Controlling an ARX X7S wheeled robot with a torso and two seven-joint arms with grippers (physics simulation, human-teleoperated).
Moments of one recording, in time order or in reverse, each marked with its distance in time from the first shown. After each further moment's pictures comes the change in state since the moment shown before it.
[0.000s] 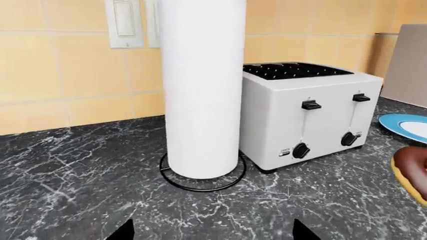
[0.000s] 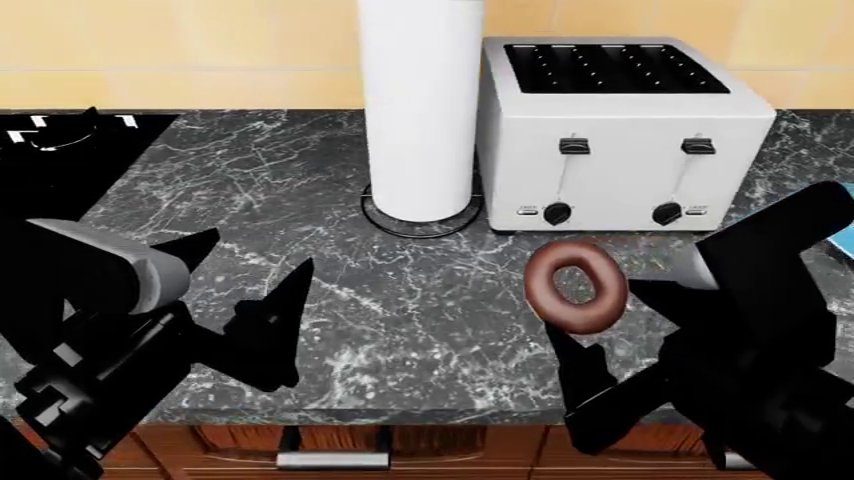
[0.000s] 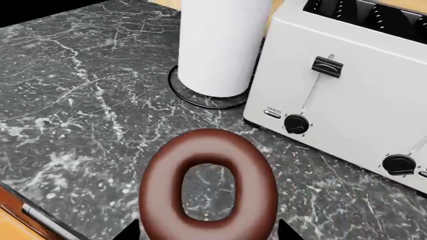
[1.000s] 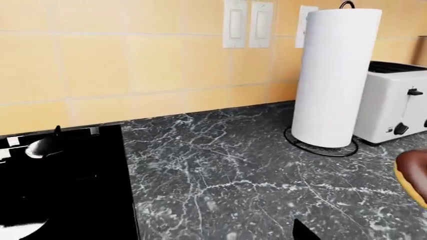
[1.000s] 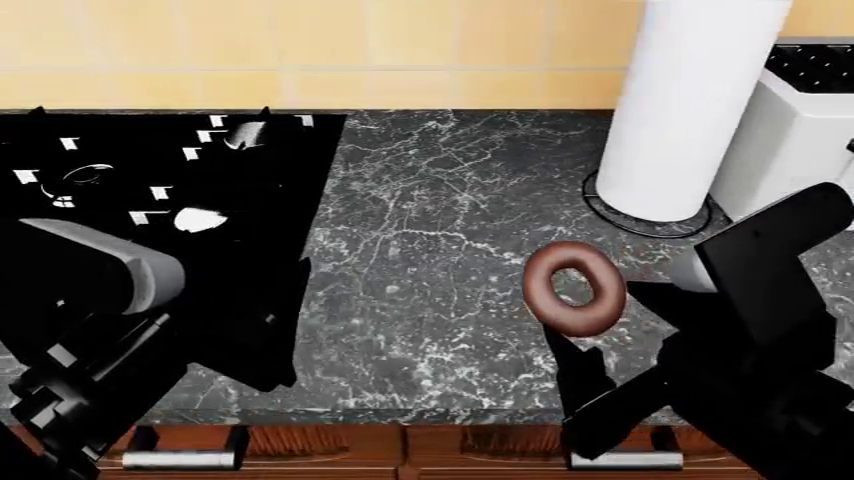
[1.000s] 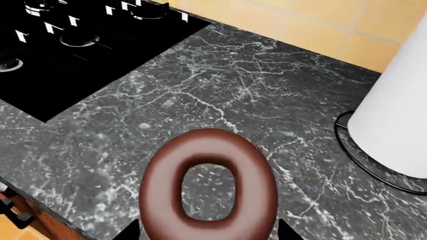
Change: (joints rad) left arm 0.007 -0.020 0.008 0.002 -0.014 0.028 -0.015; right arm 0.012 0.006 -0.017 -0.009 0.014 -0.011 0.010
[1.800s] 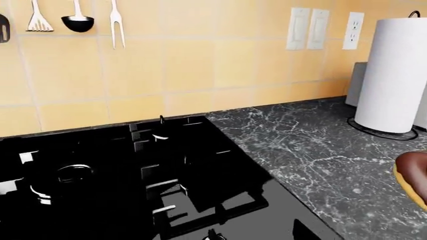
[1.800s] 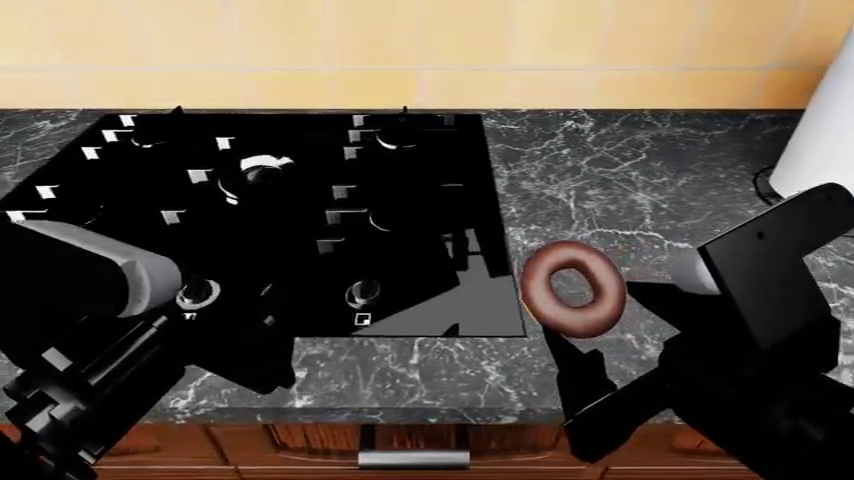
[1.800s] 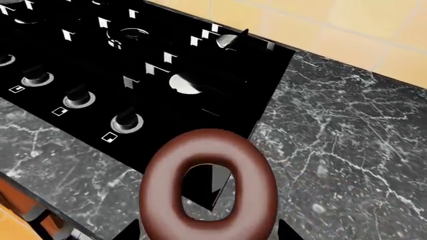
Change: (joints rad) left arm 0.005 -0.016 0.004 0.011 -0.017 0.022 -0.017; right arm 0.003 0.009 -0.002 -0.013 0.008 -0.013 0.001
